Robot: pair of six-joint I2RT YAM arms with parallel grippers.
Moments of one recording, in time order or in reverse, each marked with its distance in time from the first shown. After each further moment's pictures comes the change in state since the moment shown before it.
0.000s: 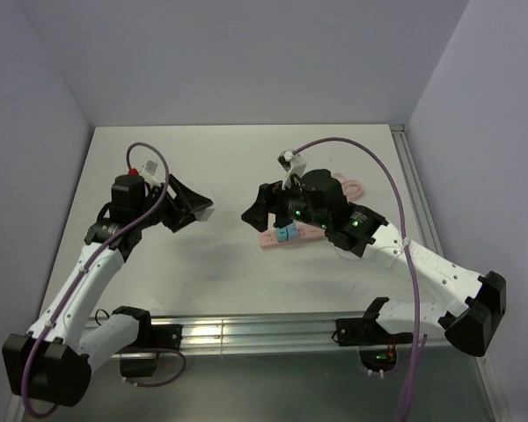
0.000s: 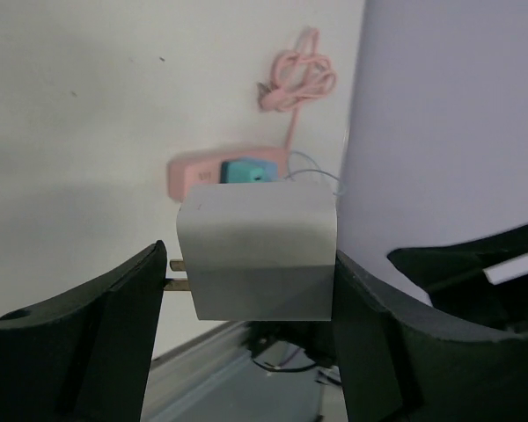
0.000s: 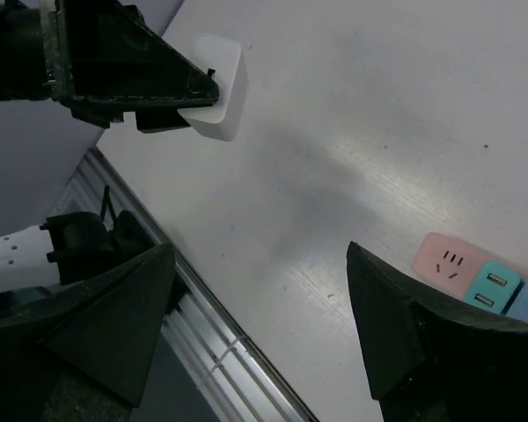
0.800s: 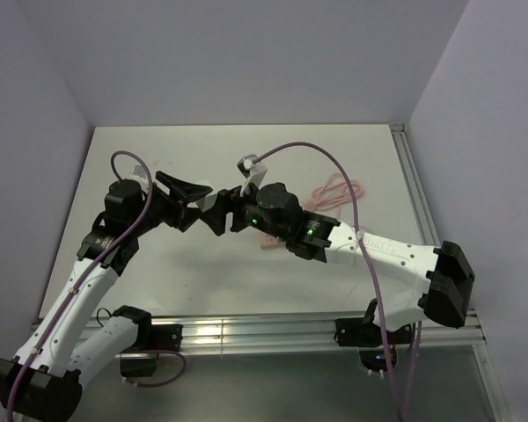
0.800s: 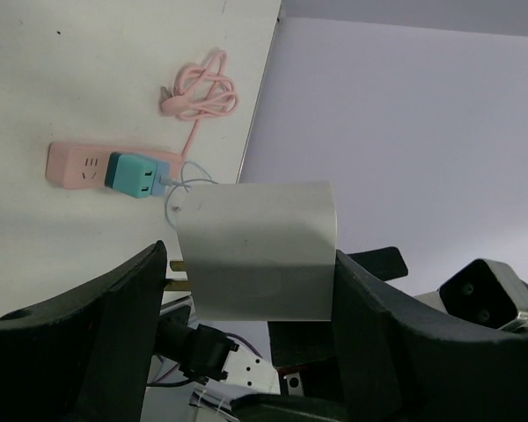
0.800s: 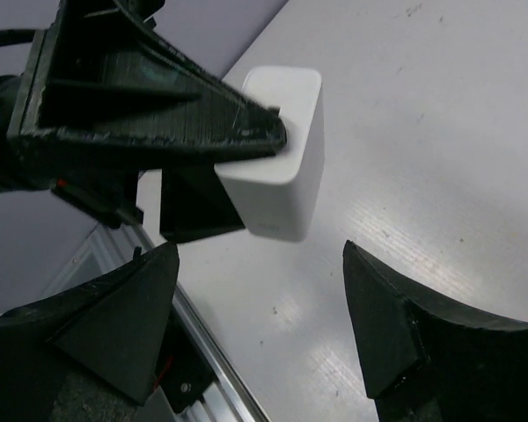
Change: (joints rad) left arm -0.104 -0.164 -0.030 0.067 -0.113 -0.467; right arm 0.224 0.196 0.000 0.399 0.226 0.045
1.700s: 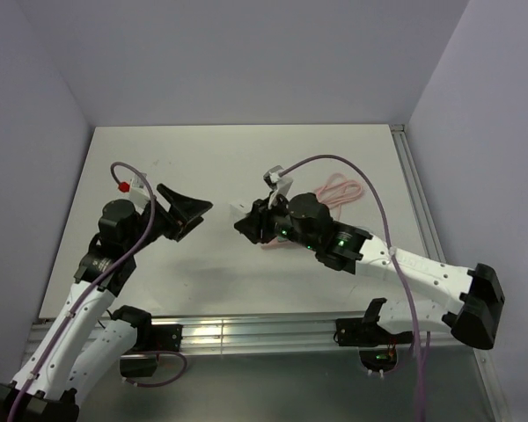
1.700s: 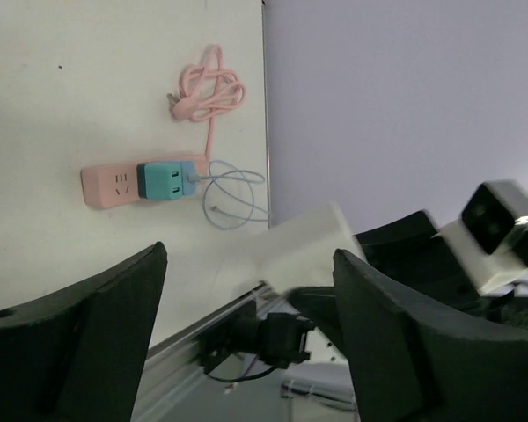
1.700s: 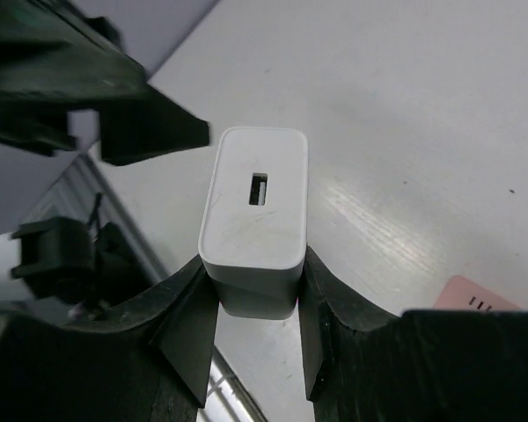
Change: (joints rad) left arm -0.020 -0.145 -0.111 0.051 0.009 0.207; right arm -0.050 -0.184 -0.179 -0.071 -0.036 -0.078
